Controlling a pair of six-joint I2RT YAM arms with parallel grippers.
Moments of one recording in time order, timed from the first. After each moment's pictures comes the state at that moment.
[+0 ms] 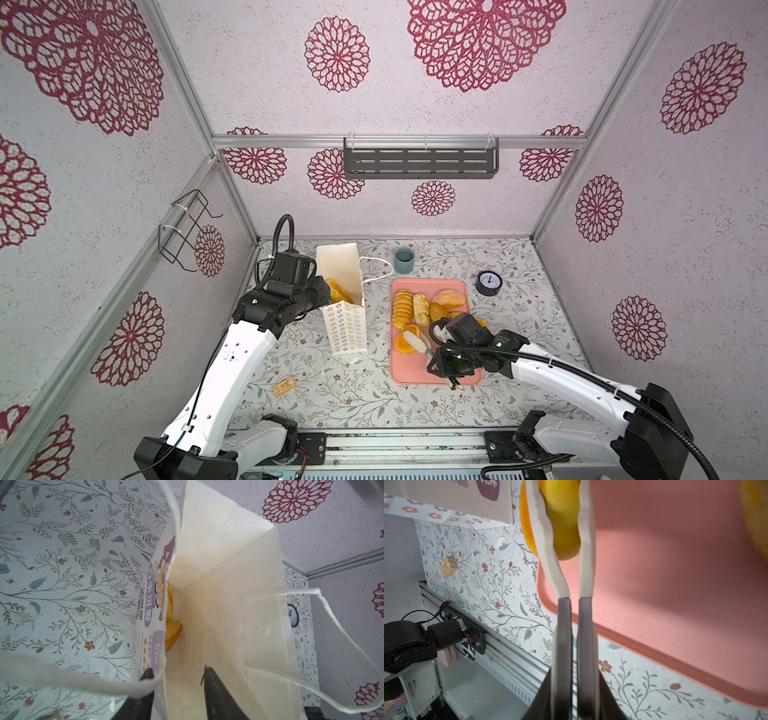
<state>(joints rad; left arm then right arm) -0.29 1.17 1.25 -0.88 -0.04 -0.63 0.80 1.15 0.78 -0.69 -0.28 0.72</state>
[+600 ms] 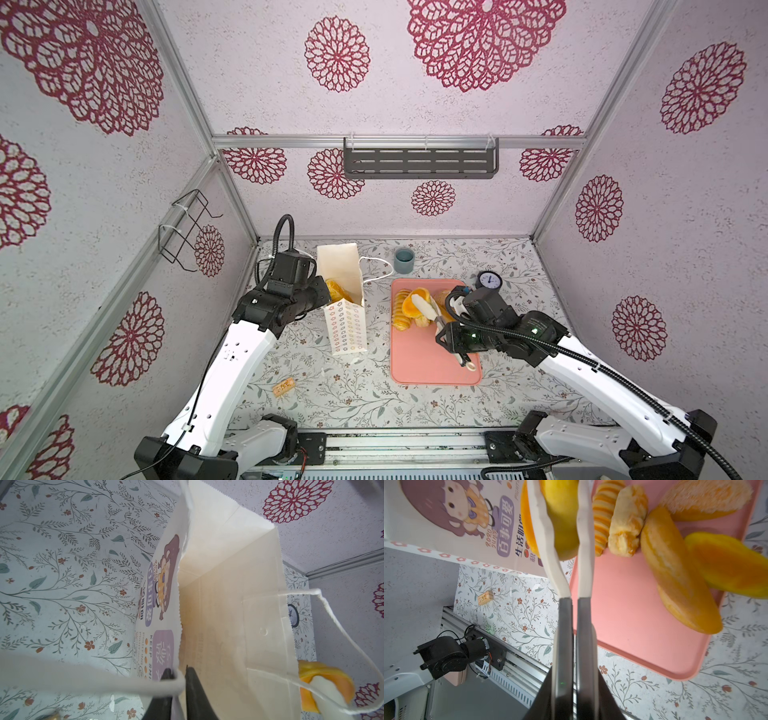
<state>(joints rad) -0.29 1.17 1.25 -0.88 -0.04 -0.63 0.78 1.10 1.19 -0.98 -0.08 0.63</state>
